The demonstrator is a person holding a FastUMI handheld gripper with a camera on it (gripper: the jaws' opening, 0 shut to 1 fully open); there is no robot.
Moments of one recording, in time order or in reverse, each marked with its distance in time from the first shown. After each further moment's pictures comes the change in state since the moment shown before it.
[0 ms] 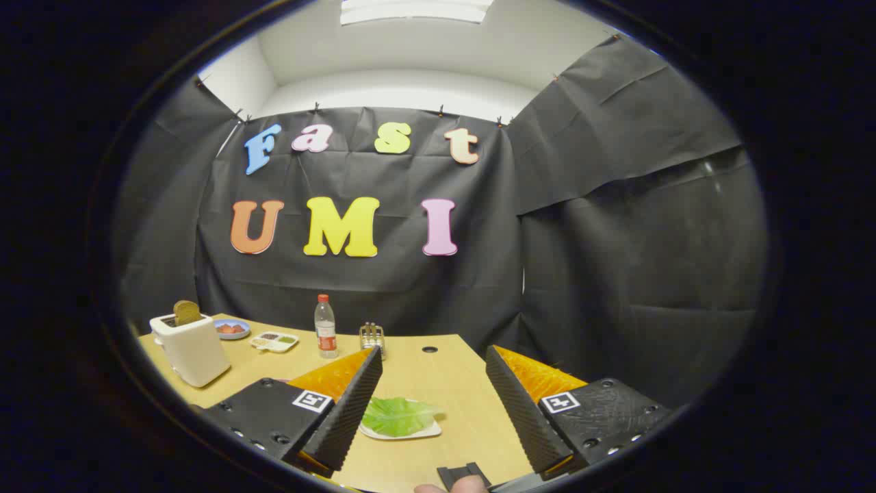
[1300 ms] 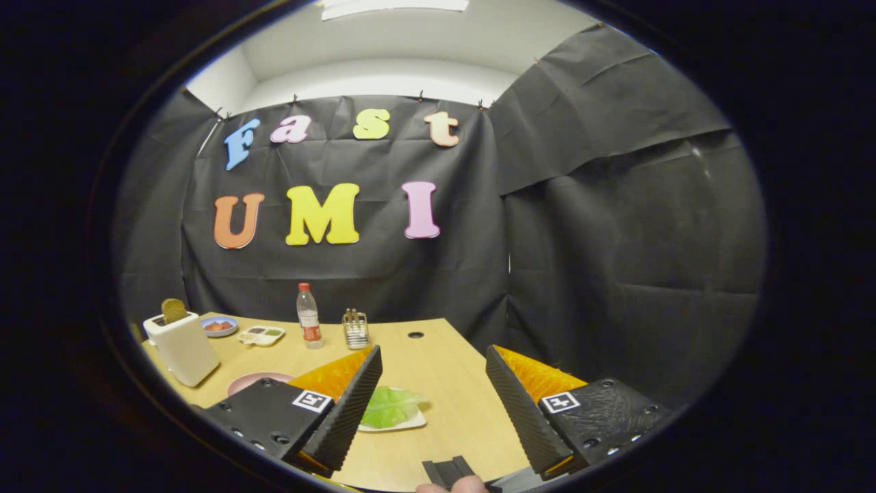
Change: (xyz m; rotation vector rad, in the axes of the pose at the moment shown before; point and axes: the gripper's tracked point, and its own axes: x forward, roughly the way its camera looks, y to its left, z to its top) arm 0.017 -0.033 -0.036 0.058 0.088 -0.052
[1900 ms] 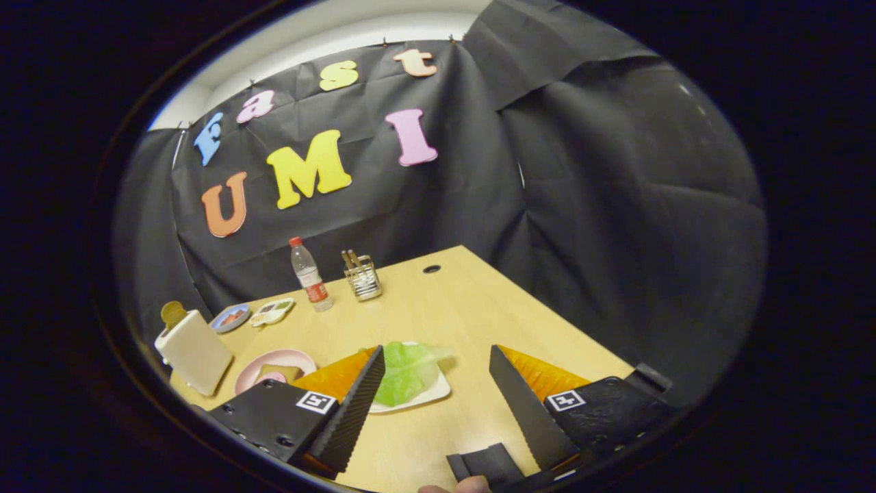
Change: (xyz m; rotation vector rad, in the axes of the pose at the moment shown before) arm 0.081 0.015 -0.100 0.227 0.341 0.094
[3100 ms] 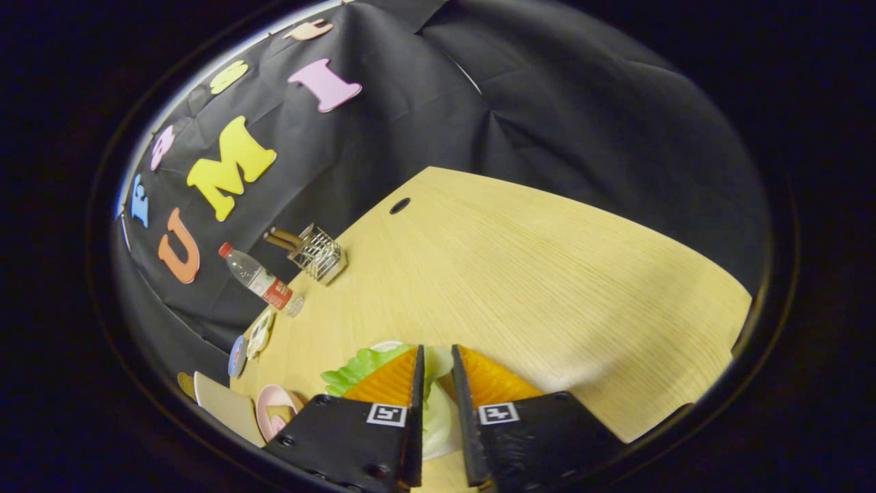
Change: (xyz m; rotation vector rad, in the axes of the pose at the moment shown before) arm 0.127 -0.011 -0.039 0.304 0.260 -0.038
